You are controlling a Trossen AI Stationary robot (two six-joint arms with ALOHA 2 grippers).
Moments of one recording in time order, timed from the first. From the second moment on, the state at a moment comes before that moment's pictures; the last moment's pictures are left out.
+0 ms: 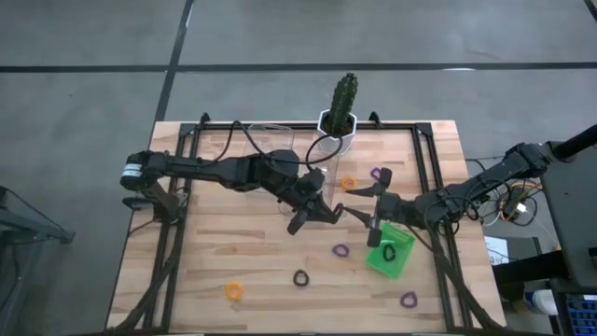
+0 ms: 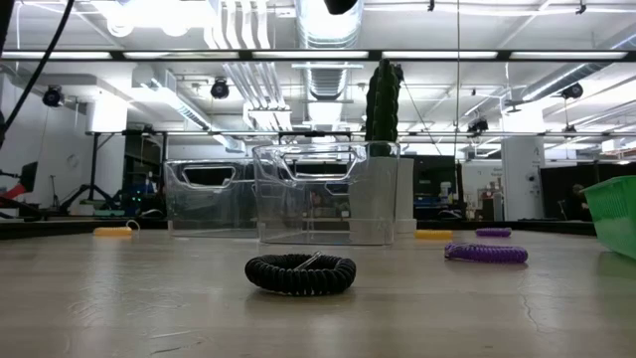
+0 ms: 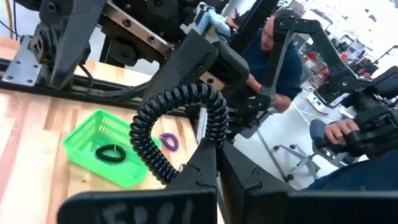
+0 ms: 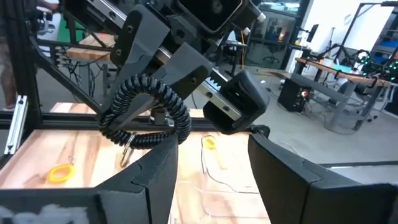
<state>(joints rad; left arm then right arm) -0.03 1.65 1.52 -0.10 0.46 -0.40 0.46 1.07 0.78 0.20 0.70 -0.07</state>
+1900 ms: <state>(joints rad) -0.06 1.65 1.52 -0.11 0.56 -0.47 0.48 1.21 1.05 -0.09 0.54 -0.09</state>
